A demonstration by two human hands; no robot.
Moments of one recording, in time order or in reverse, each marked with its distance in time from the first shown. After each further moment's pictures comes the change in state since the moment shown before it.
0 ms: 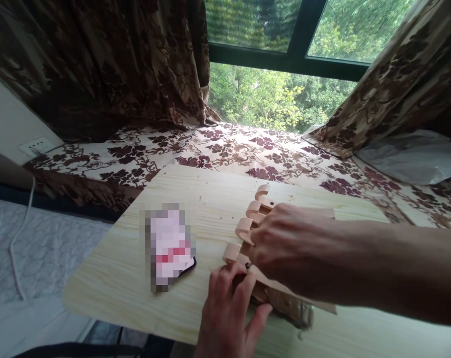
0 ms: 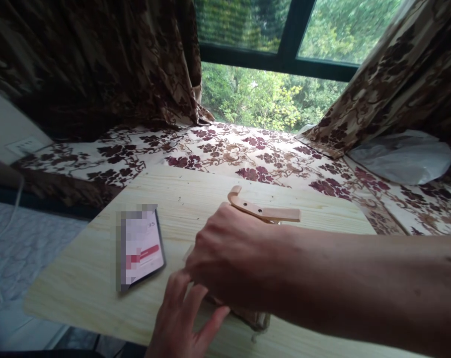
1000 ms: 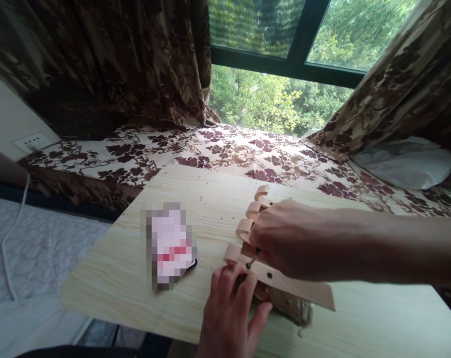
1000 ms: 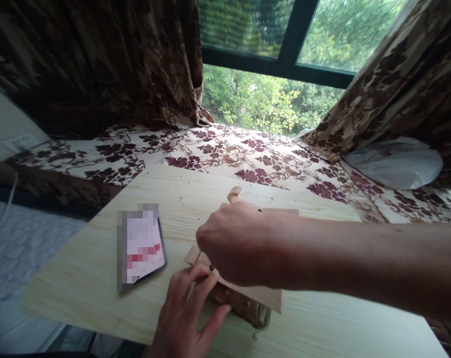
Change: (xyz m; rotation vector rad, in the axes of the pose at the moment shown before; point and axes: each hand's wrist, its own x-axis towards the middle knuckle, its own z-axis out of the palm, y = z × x) left_hand -0.001 0.000 -0.001 0.002 -0.013 0.039; right_hand 0.013 0.000 -0.018 0.080 -0.238 0.234
